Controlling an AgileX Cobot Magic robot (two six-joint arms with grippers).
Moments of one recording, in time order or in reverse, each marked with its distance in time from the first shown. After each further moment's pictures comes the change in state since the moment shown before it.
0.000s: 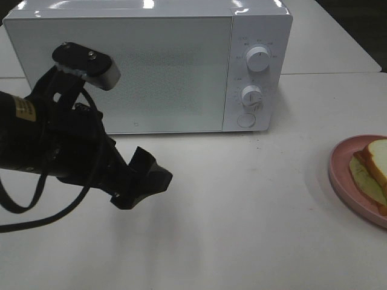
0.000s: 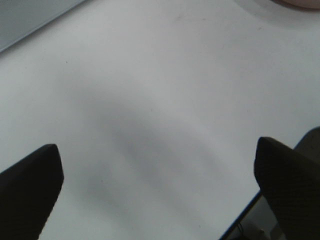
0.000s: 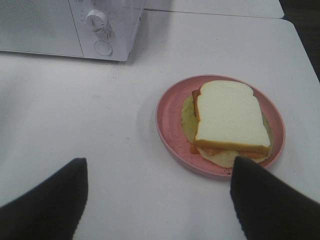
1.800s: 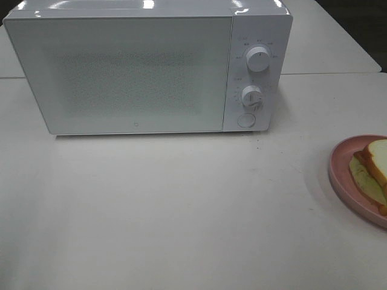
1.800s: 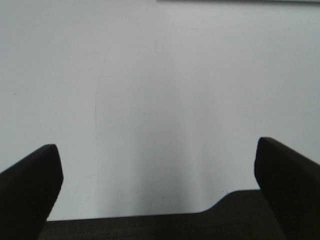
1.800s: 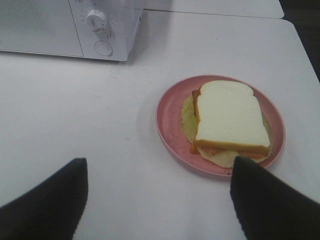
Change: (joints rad) left arm 0.862 -1.093 0.215 0.184 0.779 -0.133; right arm 0.000 0.000 0.000 0.000 0.000 0.000
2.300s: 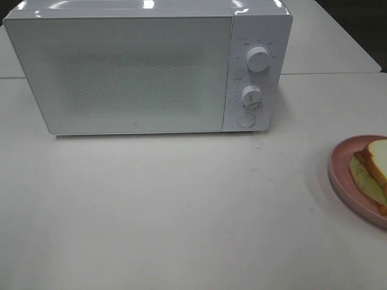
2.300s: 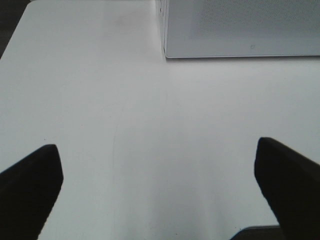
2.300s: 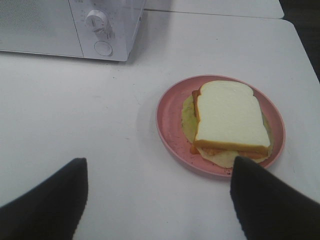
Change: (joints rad) left arm 0.000 -0.241 0.000 0.029 0.002 -0.003; right arm 0.000 0.000 0.000 0.000 0.000 0.000
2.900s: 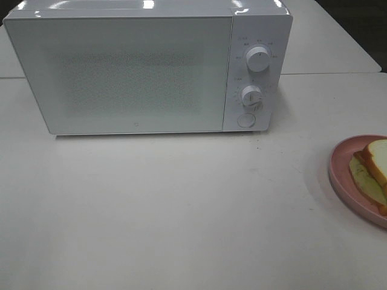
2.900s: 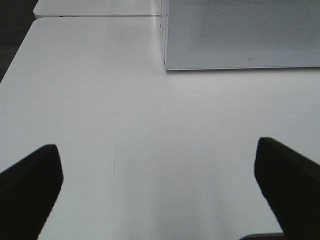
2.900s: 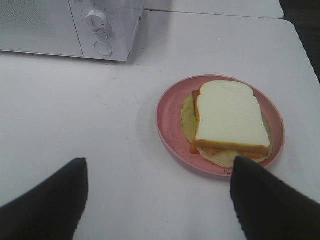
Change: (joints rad) left arm 0.000 -0.056 0.000 0.001 0.000 0.000; right arm 0.000 0.000 0.000 0.000 0.000 0.000
